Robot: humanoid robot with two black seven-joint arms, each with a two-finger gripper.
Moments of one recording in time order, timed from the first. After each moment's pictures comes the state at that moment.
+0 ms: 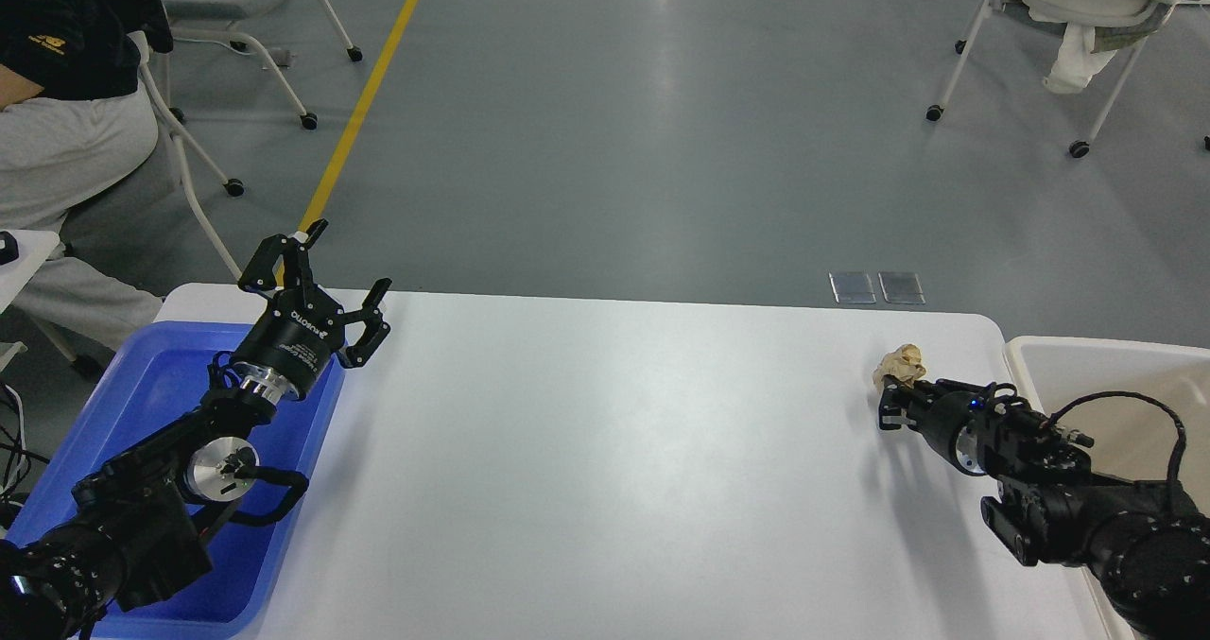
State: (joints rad) left arm -0.64 0.33 -0.61 -0.46 0.08 -0.61 -0.60; right arm 0.78 -0.14 -0.64 0.10 -0.86 -0.35 0.35
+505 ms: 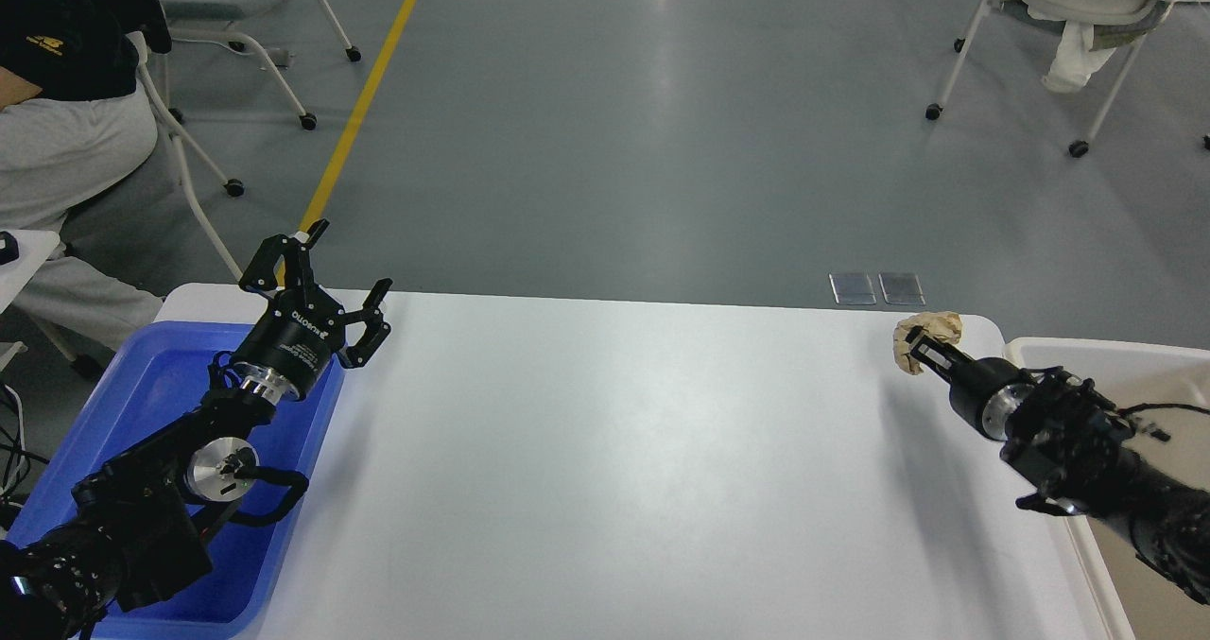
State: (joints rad) left arm -0.64 0.33 -0.61 -0.46 0.08 -0.61 -0.60; right arm 0.83 -0.25 -0.38 0.21 -0.43 -0.19 0.47
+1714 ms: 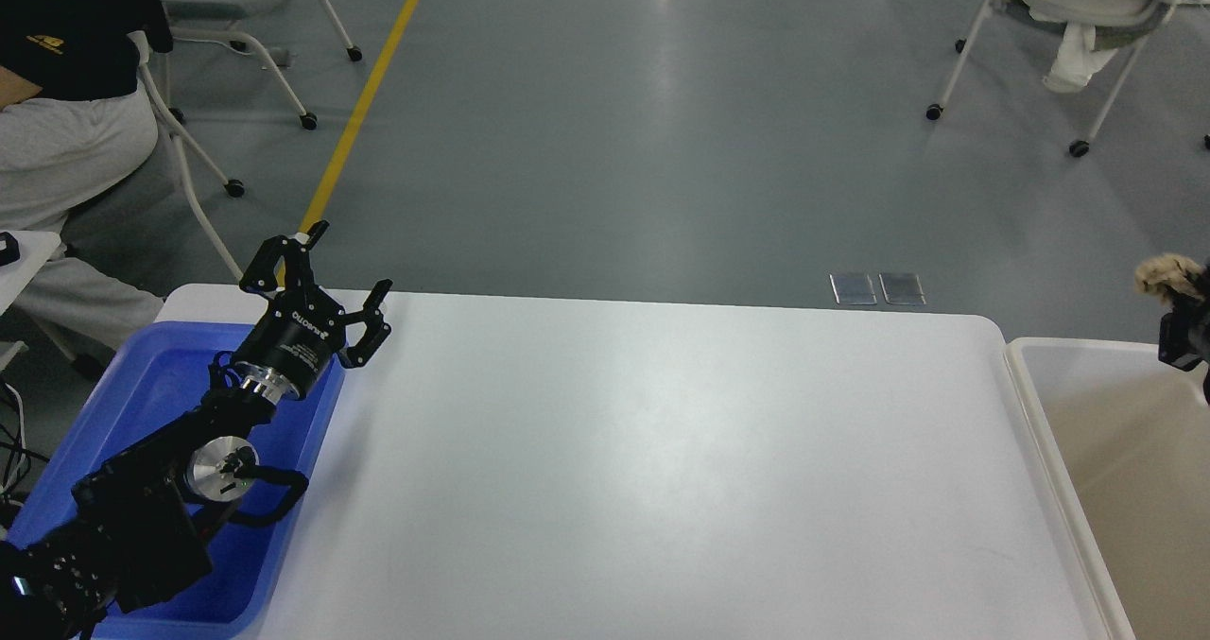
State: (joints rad) left arm -0.64 0.33 -0.61 -0.46 0.07 -0.61 -0.60; right arm 0.83 -0.75 0.28 0.59 0.37 -0.19 0.08
